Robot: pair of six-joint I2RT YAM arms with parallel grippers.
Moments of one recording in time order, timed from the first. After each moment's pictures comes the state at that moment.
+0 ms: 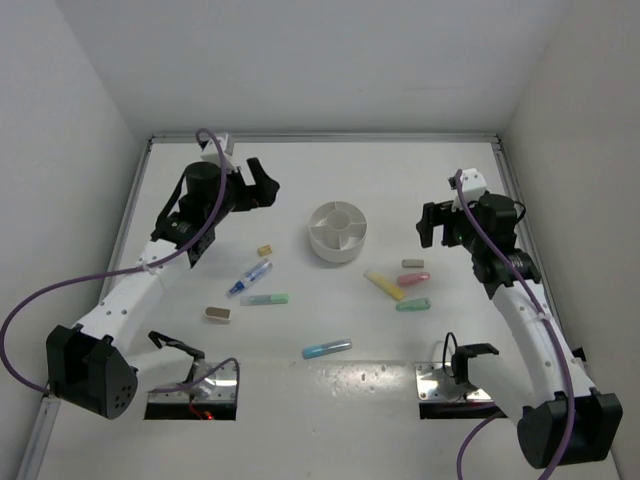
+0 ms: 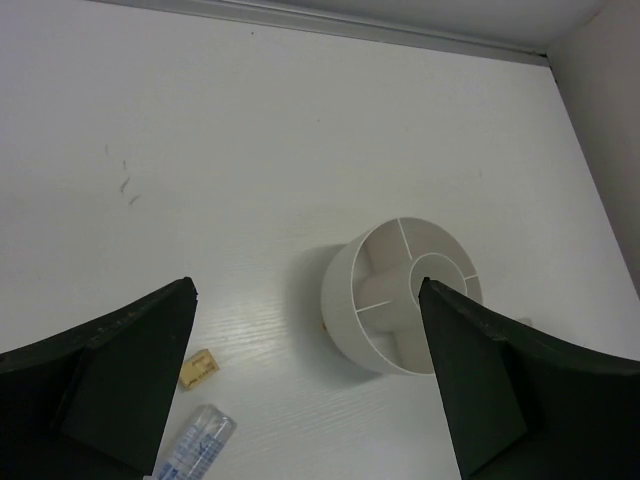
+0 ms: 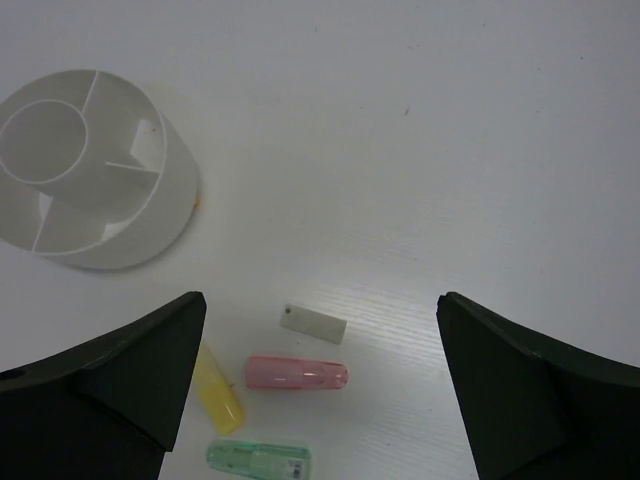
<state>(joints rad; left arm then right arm) -0.31 1.17 0.99 -0.11 0.03 -0.42 0.07 0.92 0.74 -0.29 -0.16 -0.07</state>
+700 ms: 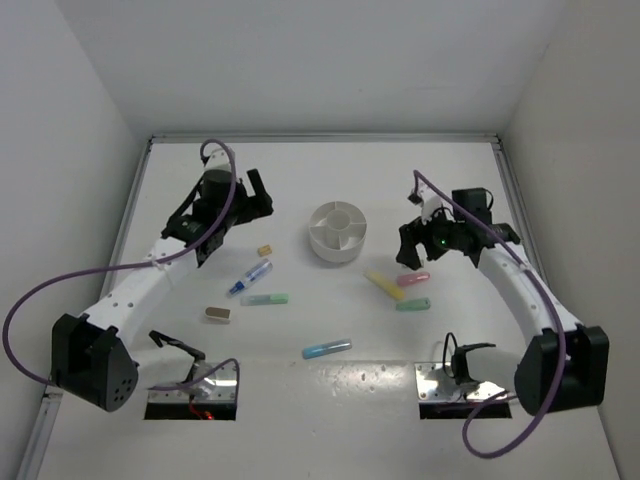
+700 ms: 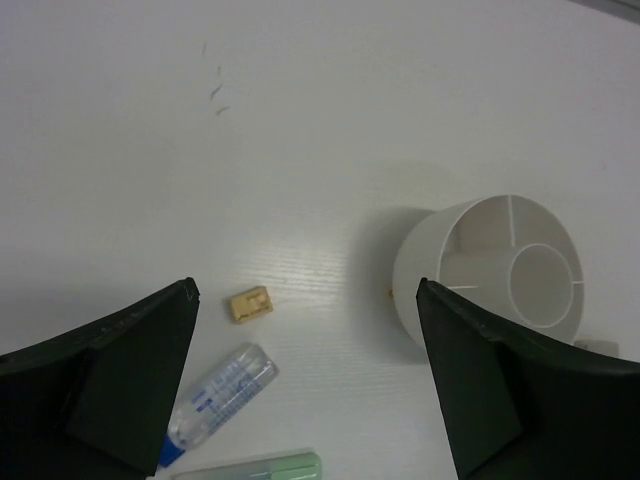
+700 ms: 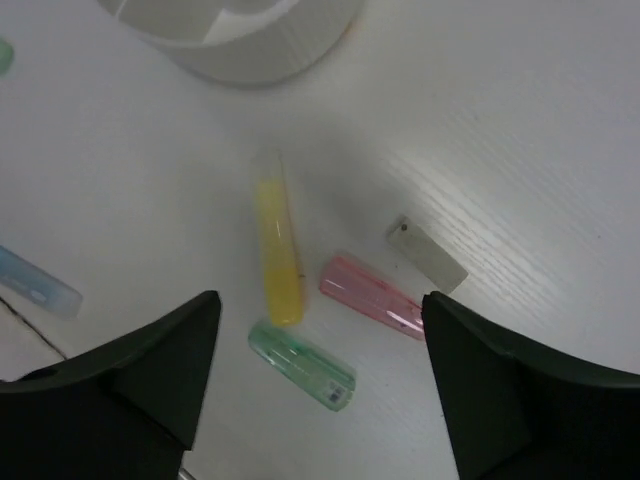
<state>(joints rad) -0.36 1.21 0.98 -0.25 -0.20 -0.51 0.11 1.17 0.83 -0.55 -0.48 -0.32</state>
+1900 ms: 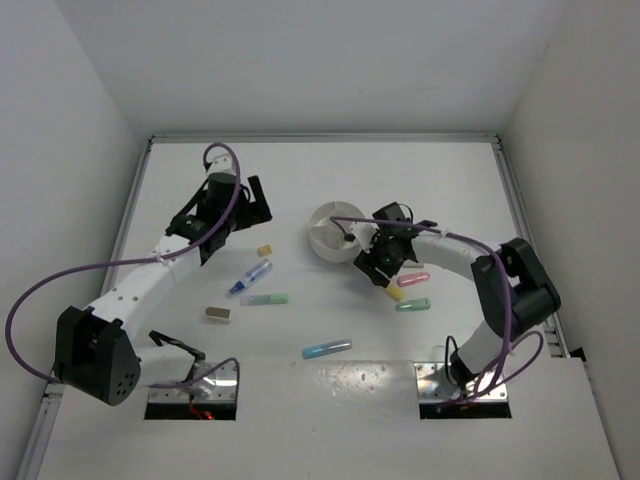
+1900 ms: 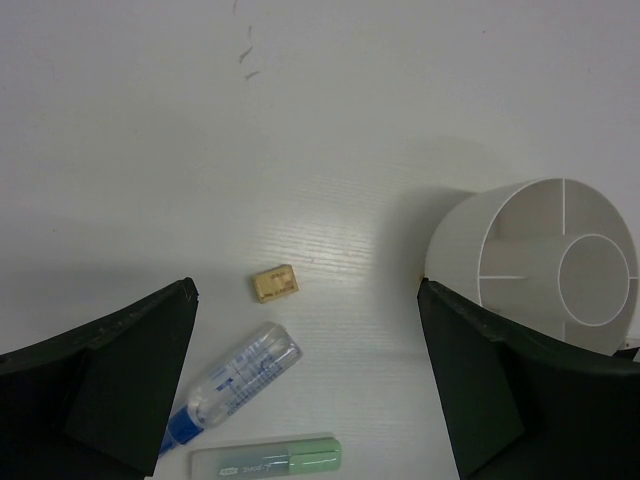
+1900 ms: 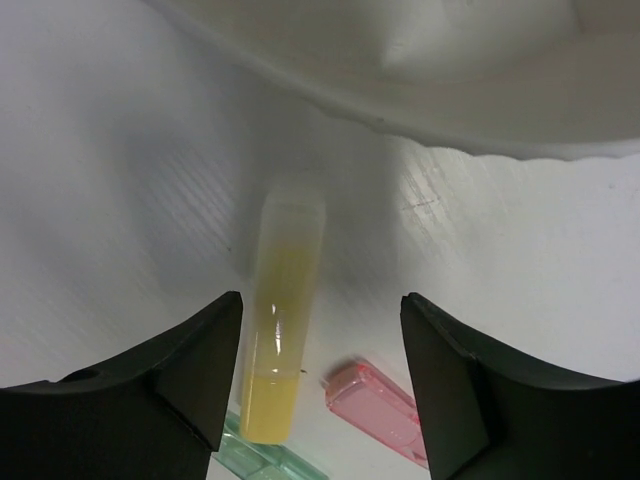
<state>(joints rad) -0.36 1.24 0.97 -0.32 -0.24 -0.52 0.48 1.63 0.86 -0.40 -0.17 -0.49</state>
